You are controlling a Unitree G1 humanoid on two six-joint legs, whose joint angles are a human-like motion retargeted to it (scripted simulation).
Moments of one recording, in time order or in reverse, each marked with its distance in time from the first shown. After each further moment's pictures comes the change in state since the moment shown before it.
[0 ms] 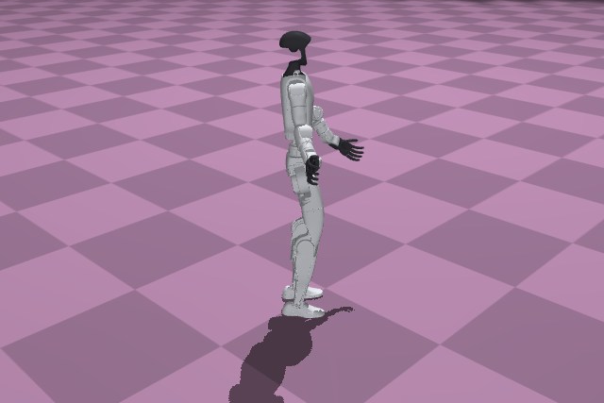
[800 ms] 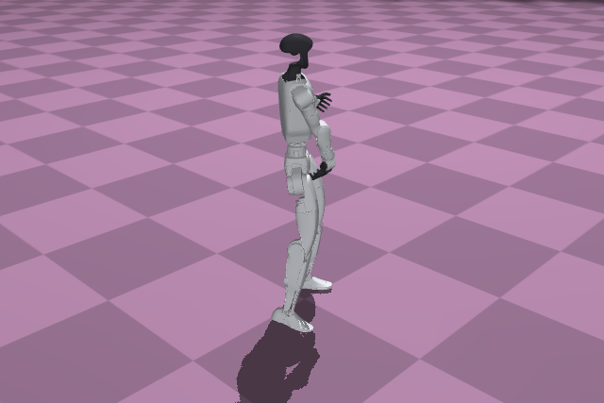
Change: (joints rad) left arm -0.069 0.691 -0.004 0.116 0.415 0.259 0.222; right arm -0.400 0.584 1.212 0.680 -0.315 0.752 1.189; waist 0.265 0.095 0.027; left_leg -0.114 0.027 -0.157 0.114 -0.003 -0.134; right_leg 0.045 -0.270 -0.203 0.005 0.106 0.002
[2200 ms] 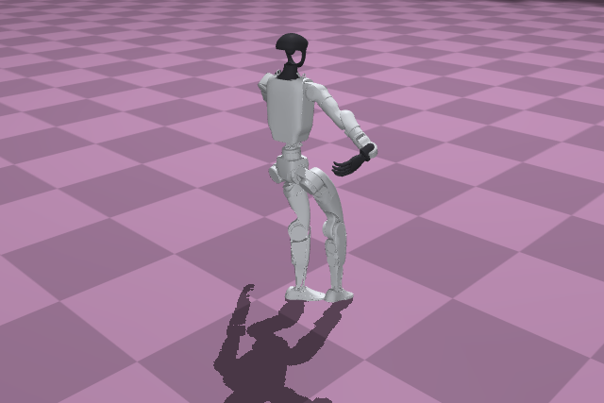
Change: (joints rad) left arm -0.332 -0.082 -0.235 -0.361 -0.154 -0.160 -0.015; right arm 0.586 -1.134 -0.507 -0.071 -1.021 -0.073 0.818; waist 0.029 -0.037 0.068; left_leg 0.052 -0.228 -0.496 0.015 0.185 0.096; right_leg -0.416 0.408 0.454 0.387 0.076 -0.090
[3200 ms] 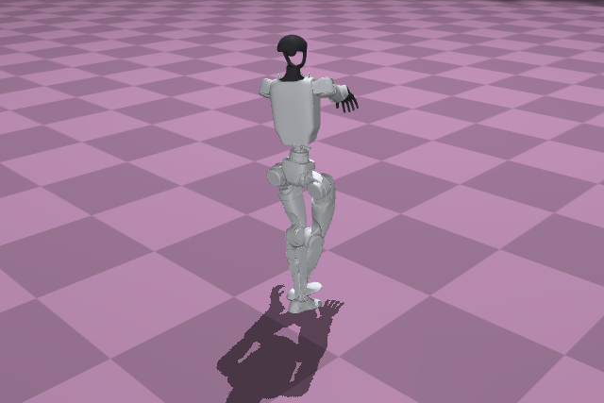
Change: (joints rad) left arm -0.378 -0.489 -0.244 0.477 0.259 0.321 0.477; right arm -1.360 0.890 0.762 -0.376 0.004 -0.184 -0.987; waist -0.035 -0.203 -0.070; left_leg 0.008 -0.044 0.494 -0.019 -0.103 0.163; right_leg 0.231 0.001 -0.585 -0.414 -0.332 -0.037
